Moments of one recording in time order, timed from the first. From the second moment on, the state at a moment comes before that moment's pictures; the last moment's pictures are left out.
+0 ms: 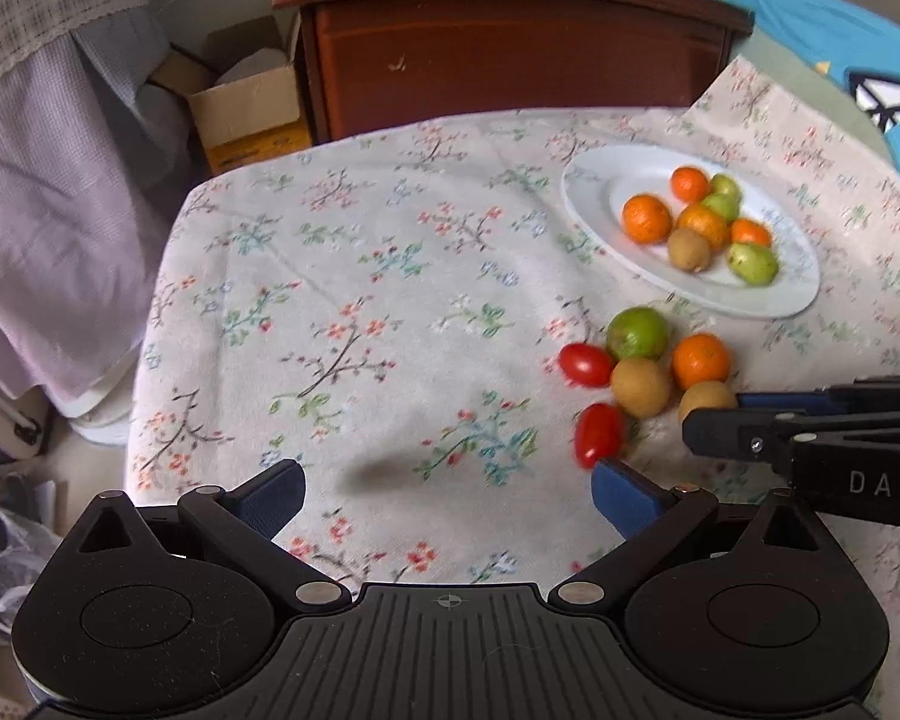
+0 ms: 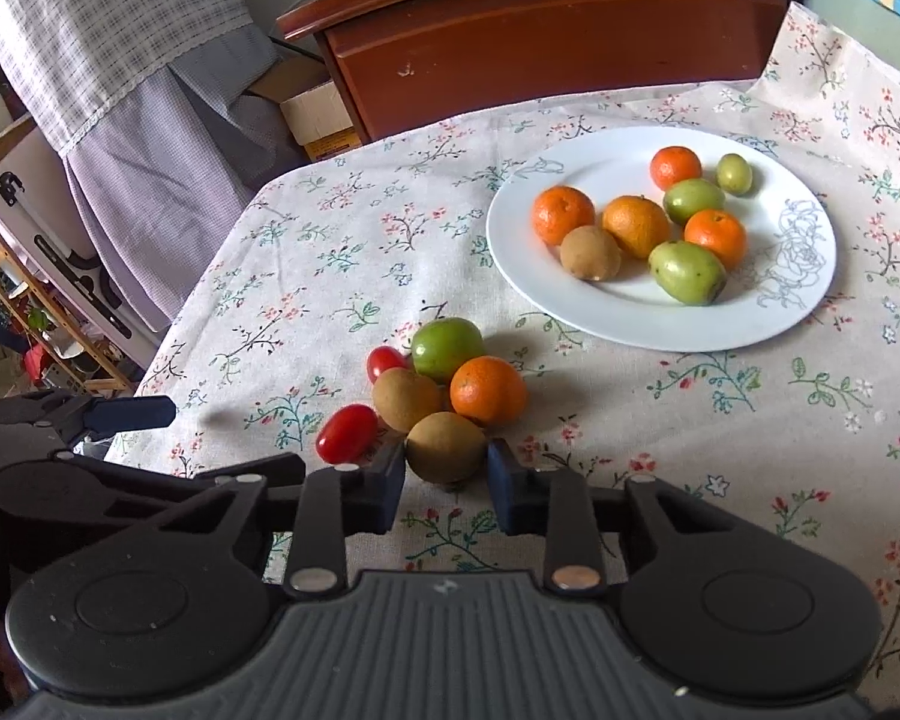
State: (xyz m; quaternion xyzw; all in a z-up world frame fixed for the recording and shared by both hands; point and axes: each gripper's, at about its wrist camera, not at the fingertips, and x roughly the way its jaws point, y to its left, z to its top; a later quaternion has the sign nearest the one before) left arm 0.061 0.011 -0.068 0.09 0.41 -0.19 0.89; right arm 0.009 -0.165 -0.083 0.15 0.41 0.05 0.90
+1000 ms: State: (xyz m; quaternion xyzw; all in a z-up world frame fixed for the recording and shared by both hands) left arm 0.052 -0.026 -0.075 0.10 0.39 -0.27 0.87; right arm 0.000 -0.187 -0.083 0.19 0.44 0.01 0.88
